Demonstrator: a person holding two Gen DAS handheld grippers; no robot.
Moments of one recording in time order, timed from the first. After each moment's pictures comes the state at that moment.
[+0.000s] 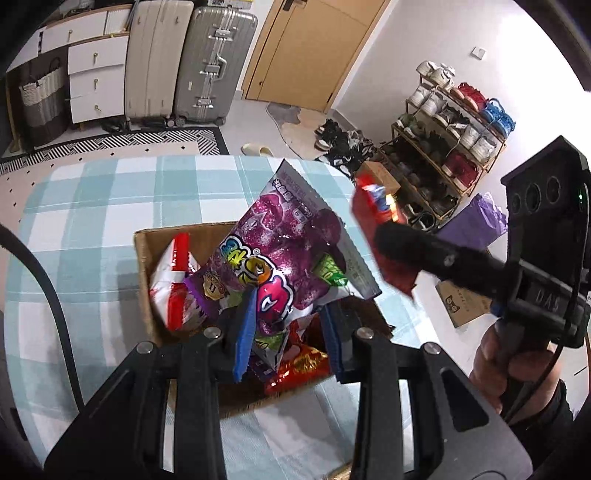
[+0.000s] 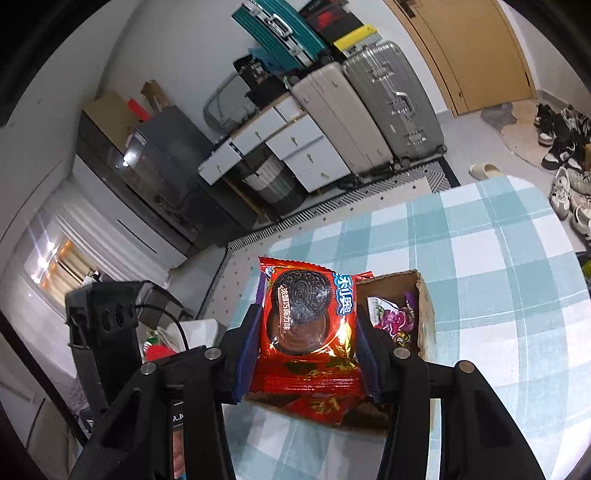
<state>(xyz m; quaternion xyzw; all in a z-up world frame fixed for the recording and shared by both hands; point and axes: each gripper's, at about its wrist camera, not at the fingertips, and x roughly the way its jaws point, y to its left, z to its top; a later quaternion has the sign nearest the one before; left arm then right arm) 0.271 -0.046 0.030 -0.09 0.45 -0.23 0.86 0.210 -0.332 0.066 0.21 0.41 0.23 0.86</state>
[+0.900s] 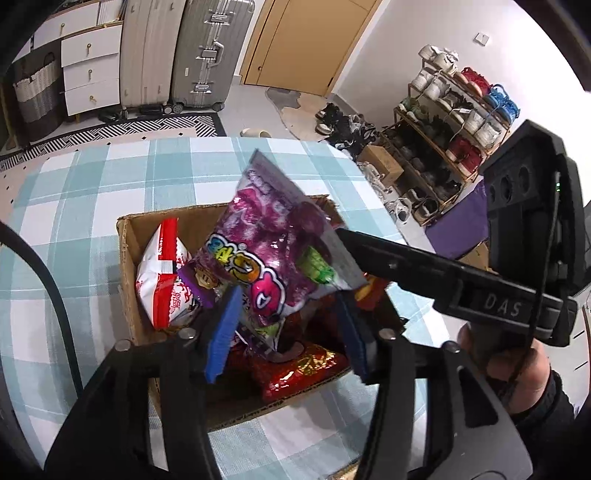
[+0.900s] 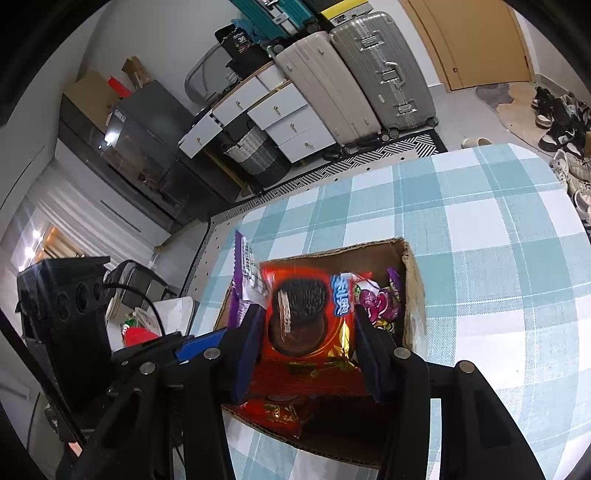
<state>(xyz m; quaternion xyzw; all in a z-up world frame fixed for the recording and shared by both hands) 0.281 -0.056 0.010 -0.08 0.47 -0.24 0.84 0.237 -0.329 0.012 0.21 0.45 0.21 0.84</state>
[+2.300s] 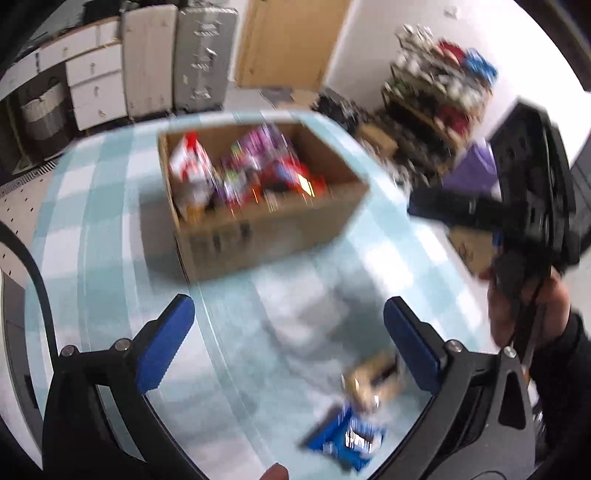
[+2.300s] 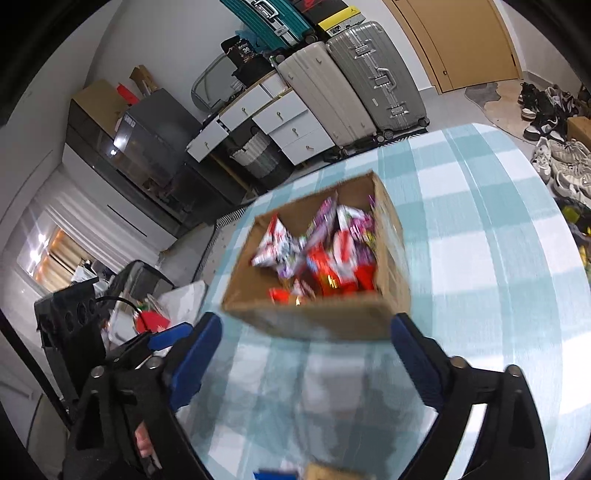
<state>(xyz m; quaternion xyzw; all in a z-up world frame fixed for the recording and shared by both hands) 0.097 -0.027 0.007 -0.01 0.46 -0.25 0.85 0.098 -0.356 0.014 0.21 0.43 0.22 0.85</state>
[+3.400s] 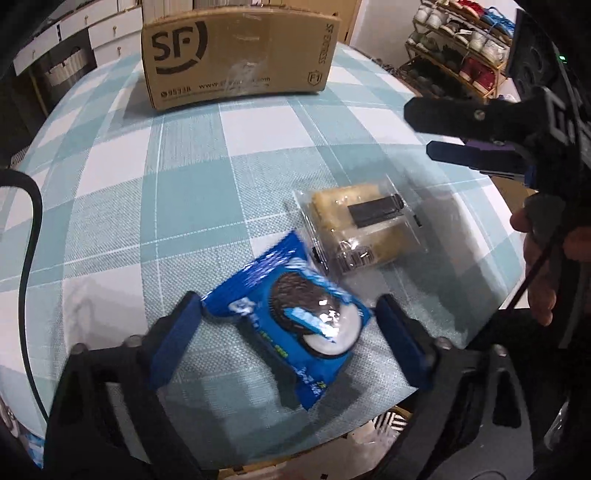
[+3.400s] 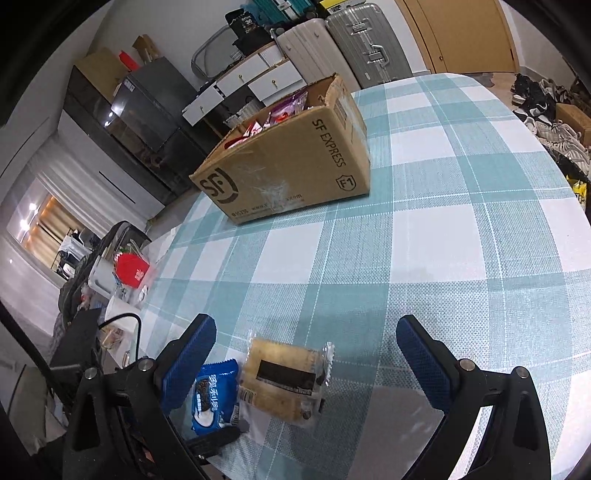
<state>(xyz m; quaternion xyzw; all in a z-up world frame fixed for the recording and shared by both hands) -0.034 -0.079 -0.111 0.02 0.51 -0.18 0.84 -0.010 -0.366 -0.066 0.16 0.47 0.21 0.84</state>
